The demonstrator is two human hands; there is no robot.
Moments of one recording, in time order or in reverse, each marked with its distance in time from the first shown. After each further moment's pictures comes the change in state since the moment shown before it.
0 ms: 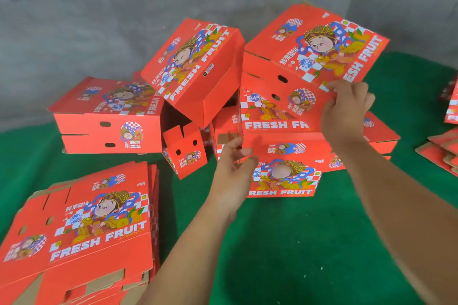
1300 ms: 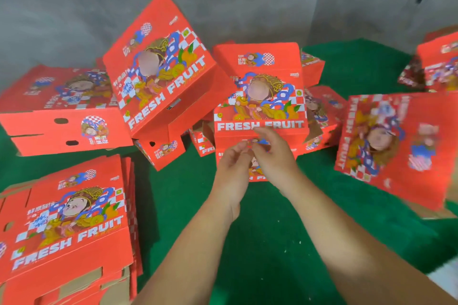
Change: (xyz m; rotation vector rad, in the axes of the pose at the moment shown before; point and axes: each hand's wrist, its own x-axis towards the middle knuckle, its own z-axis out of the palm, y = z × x) left_hand -0.001 -0.040 0.031 -0.118 -0.079 -0.186; right_hand -0.131 -0.045 0.002 0.460 -0.616 0.373
